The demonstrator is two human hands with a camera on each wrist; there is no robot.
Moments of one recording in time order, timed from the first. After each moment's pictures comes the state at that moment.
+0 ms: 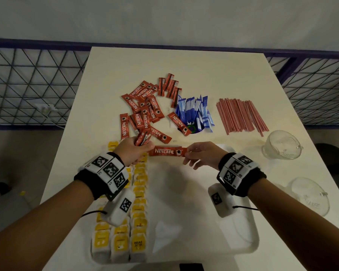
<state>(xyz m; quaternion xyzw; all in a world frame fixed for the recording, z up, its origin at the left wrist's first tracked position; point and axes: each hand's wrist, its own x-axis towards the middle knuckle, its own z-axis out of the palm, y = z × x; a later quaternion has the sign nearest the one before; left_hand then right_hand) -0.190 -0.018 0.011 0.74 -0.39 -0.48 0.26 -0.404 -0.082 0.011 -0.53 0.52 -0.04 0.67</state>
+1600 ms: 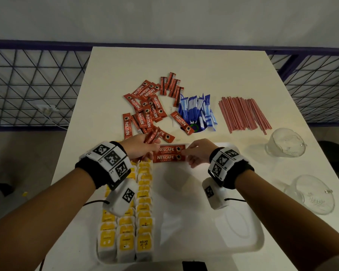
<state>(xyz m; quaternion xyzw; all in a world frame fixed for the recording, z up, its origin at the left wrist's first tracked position) -0.187 -0.033 0.025 0.69 -0.43 -0.56 0.17 -0.378 -0.091 -0.001 -0.51 0.62 0.00 0.60</state>
